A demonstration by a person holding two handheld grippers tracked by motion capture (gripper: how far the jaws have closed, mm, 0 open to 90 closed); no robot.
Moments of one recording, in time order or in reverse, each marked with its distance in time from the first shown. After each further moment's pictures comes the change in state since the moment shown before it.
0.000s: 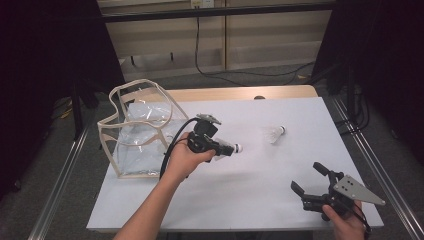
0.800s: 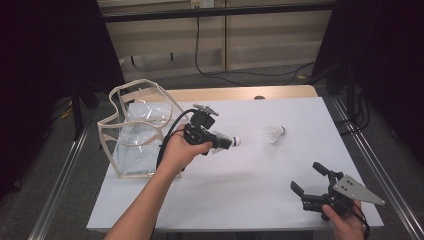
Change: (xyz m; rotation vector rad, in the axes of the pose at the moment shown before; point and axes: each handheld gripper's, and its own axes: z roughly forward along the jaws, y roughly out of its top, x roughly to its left) left arm 0.000 0.016 -0.020 -0.003 0.000 0.007; right arm 0.000 0.000 0.001 -0.001 0.003 -0.003
